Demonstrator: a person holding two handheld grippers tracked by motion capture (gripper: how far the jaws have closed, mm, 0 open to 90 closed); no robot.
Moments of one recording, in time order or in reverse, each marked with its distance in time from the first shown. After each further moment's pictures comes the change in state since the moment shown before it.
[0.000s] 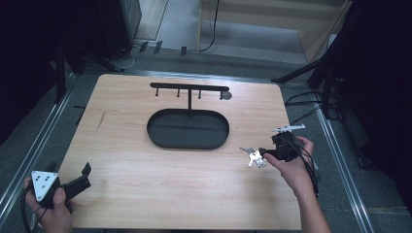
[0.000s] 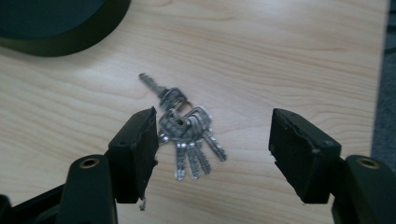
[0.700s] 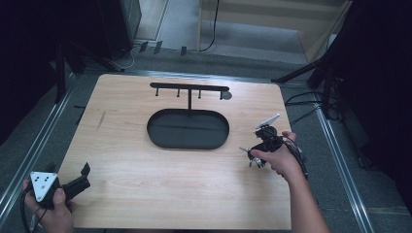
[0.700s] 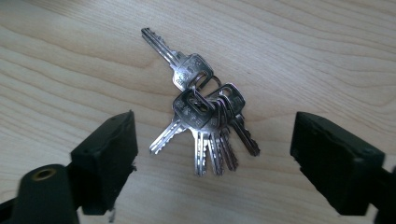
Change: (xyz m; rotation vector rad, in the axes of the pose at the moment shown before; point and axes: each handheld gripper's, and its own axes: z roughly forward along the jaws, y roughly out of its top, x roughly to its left) left arm 0.001 0.000 -0.001 0.015 0.013 -0.005; right arm 0.014 0.028 0.051 0.352 0.007 -0.041
